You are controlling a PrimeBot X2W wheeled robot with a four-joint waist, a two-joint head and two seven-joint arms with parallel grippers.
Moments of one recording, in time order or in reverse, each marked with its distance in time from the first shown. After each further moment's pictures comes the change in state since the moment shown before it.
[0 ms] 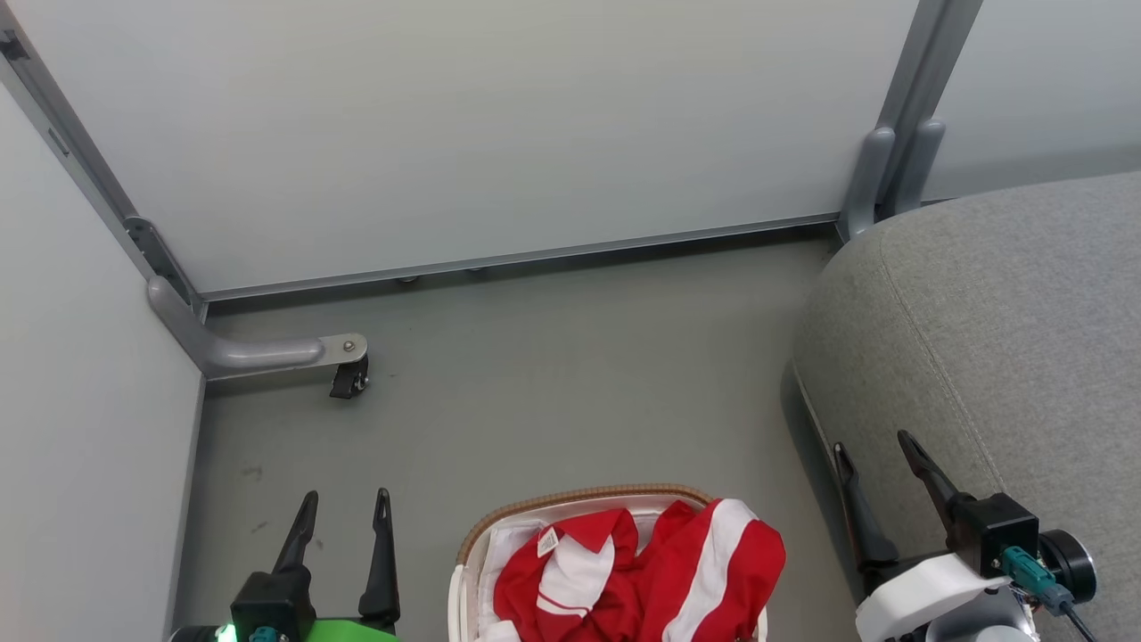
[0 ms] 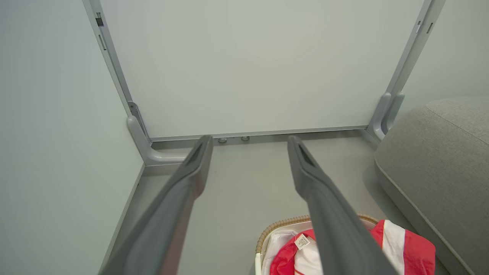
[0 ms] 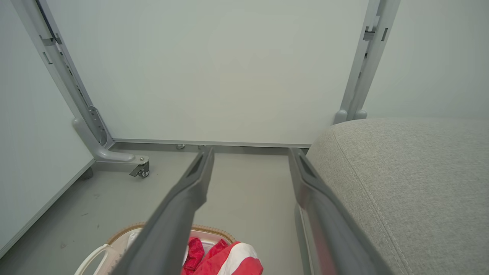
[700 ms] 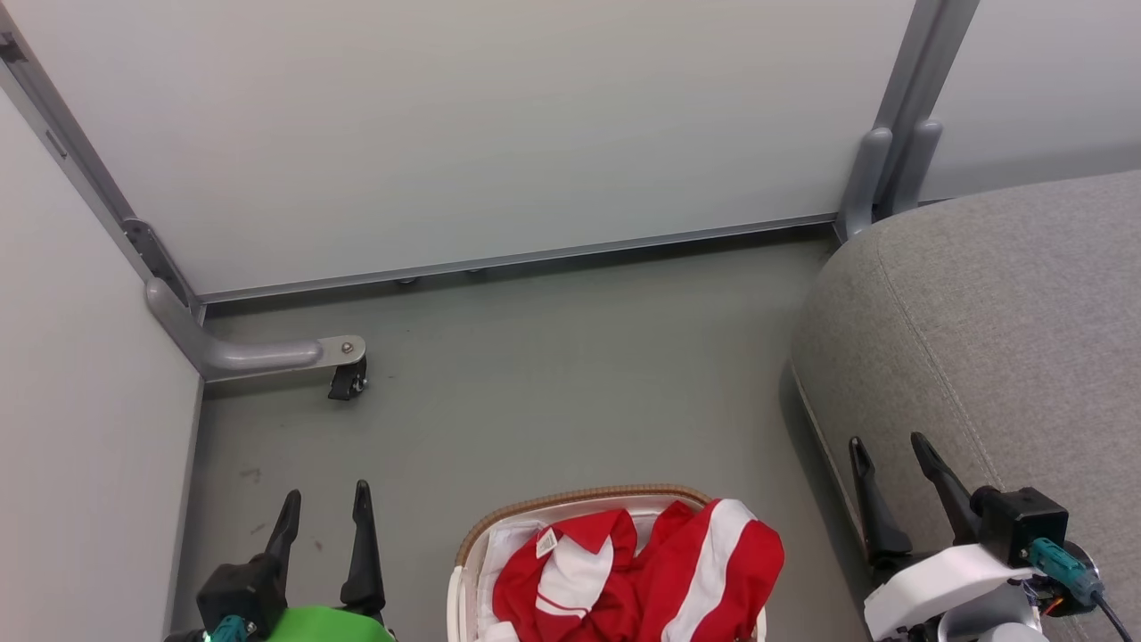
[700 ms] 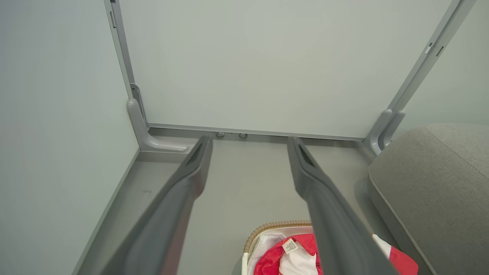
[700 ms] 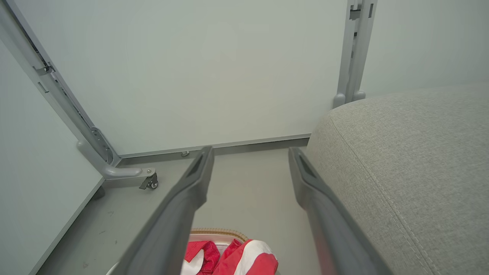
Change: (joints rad) left arm -0.012 -0.001 0.022 -0.003 -0.130 -0.002 0.037; right arm -0.003 0.002 -0.017 0.004 0.146 0.000 0.039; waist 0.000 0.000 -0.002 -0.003
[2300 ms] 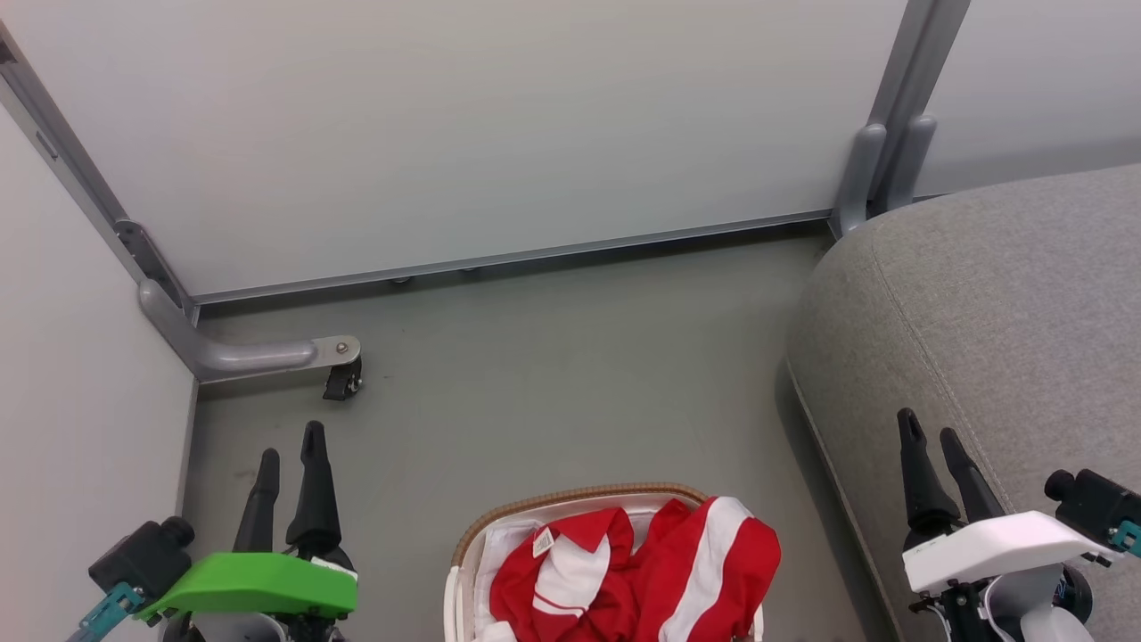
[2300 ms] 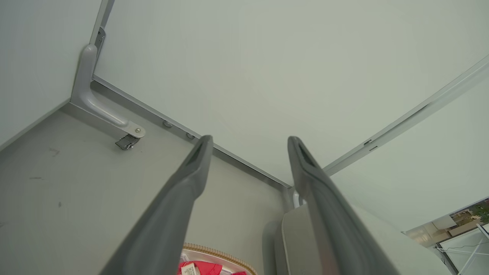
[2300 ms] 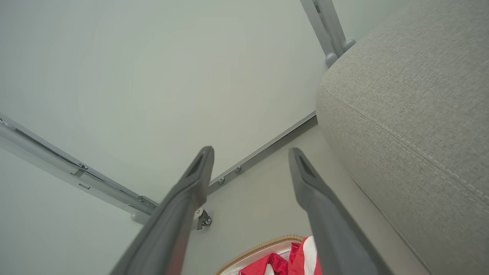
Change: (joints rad) left arm -0.061 -0.003 0.058 -0.084 -0.529 -0.050 0.113; right arm -0.029 0.006 -0.059 -0.014 0.486 0.000 0.112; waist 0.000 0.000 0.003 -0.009
